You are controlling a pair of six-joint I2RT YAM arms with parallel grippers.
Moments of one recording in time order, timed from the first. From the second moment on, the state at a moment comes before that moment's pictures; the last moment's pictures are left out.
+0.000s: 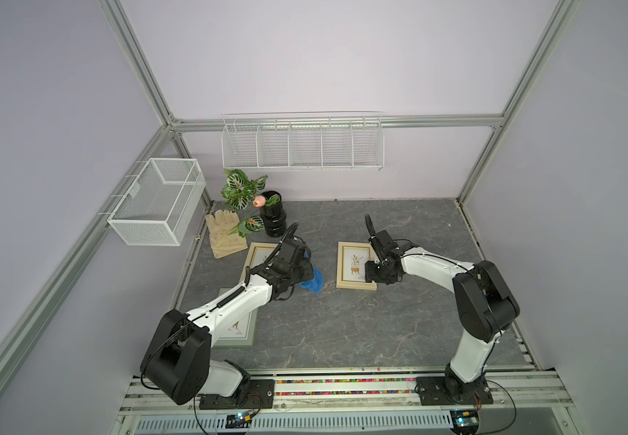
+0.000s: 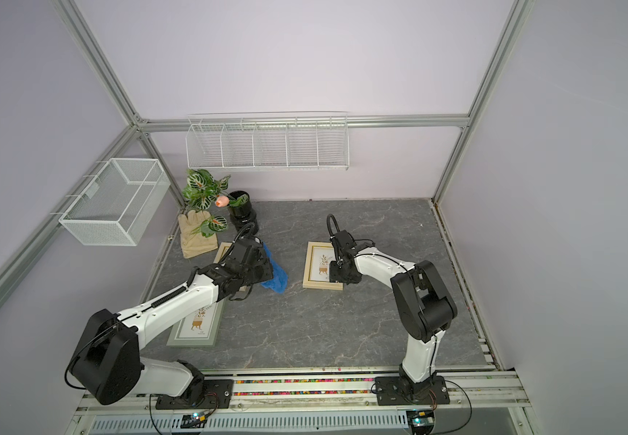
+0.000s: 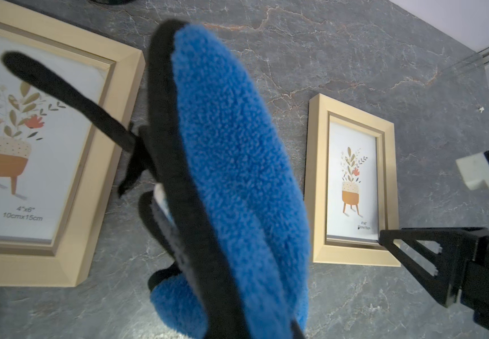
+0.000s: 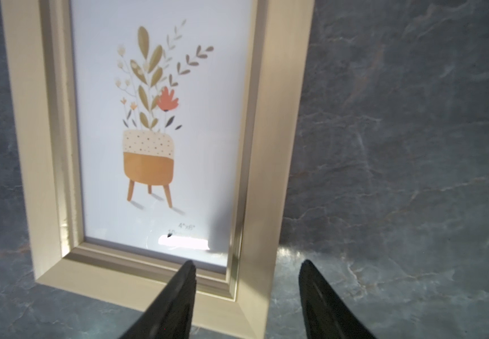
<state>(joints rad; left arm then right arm) -0.61 1.41 0.91 -0.33 -0.08 -0.66 0.51 1.83 1.18 -0.59 -0.02 0.49</state>
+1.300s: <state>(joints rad) -0.54 2.03 1.36 -0.25 0.10 -0.73 0.64 1.86 1.15 -0.43 -0.04 0.49</state>
